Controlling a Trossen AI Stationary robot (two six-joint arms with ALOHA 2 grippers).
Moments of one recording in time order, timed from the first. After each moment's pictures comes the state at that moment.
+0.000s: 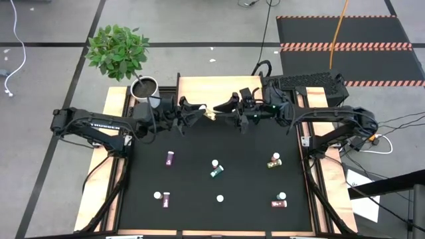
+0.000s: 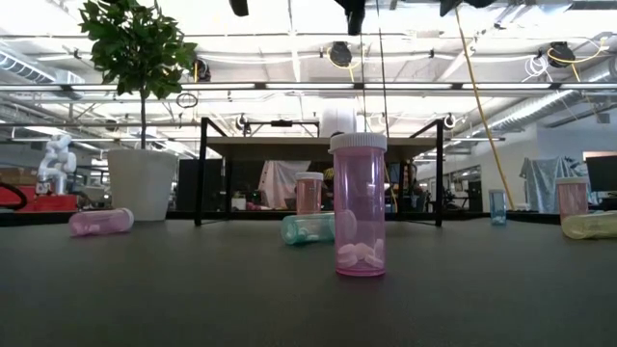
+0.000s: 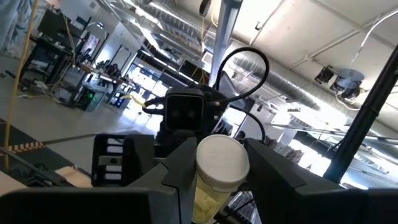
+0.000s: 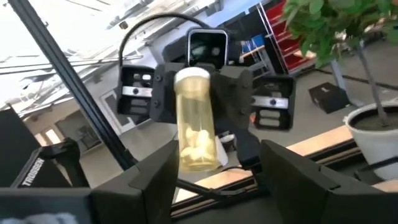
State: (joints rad) left arm 0.02 1.24 0.85 0.77 -0.13 -0.50; right arm -0.18 1.37 1.01 0.48 -0.29 0.54
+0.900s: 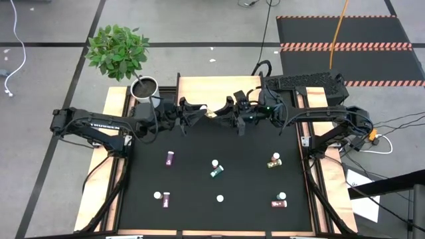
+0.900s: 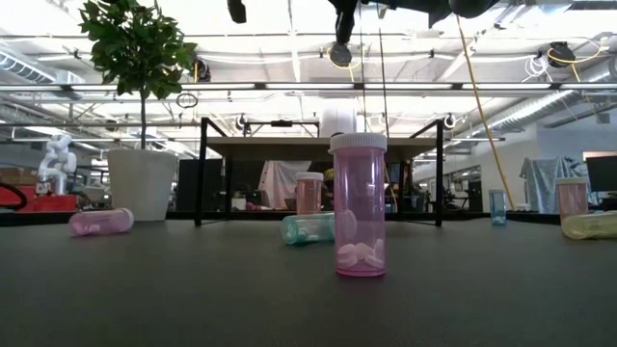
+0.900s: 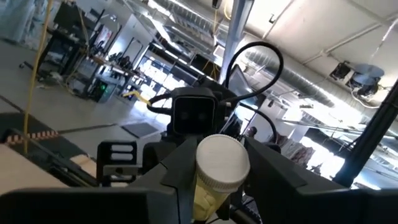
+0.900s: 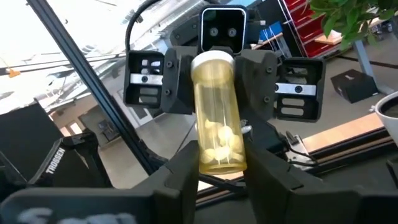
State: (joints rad) left arm 0.03 1.24 0.85 0.70 -0.16 -0.53; right arm -0.19 1.44 1.01 0.56 -0.37 0.57
